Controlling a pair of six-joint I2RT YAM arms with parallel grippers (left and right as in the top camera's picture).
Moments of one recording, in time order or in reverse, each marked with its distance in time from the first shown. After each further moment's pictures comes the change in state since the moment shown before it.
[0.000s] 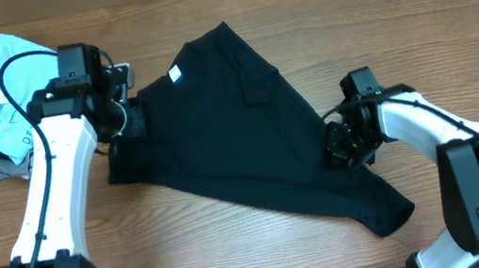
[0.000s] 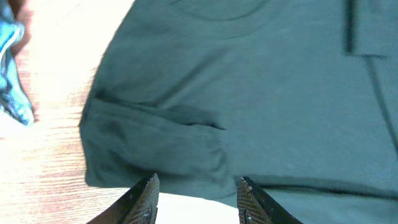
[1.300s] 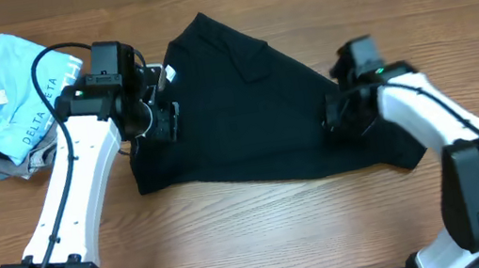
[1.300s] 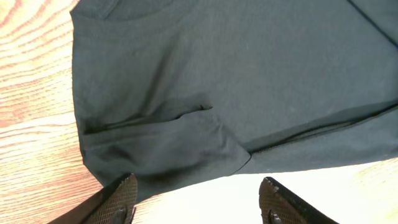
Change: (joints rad) left arm -0.119 -0.008 -0.001 -0.019 0.008 0.011; right arm 0.006 0.008 0.181 0.010 0.190 -0.241
